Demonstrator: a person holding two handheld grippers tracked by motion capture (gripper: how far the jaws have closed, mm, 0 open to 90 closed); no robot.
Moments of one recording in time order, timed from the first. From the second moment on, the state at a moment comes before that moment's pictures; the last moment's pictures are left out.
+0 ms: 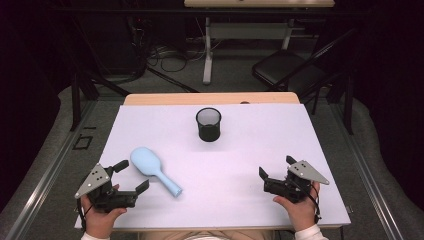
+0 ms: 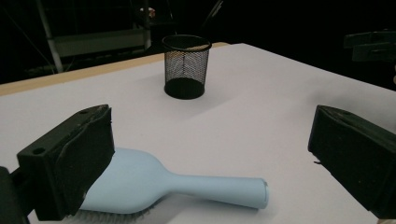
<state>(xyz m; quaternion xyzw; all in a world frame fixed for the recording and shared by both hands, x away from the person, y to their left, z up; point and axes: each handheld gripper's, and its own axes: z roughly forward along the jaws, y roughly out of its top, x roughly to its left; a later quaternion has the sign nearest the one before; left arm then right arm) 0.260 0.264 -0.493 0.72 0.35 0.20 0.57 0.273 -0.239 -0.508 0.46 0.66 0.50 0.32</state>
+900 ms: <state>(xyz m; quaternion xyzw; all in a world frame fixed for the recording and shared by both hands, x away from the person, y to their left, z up) 0.278 0.240 -0.474 0.72 0.39 0.18 0.54 0.273 -0.240 -0.510 0.47 0.66 0.50 0.32</state>
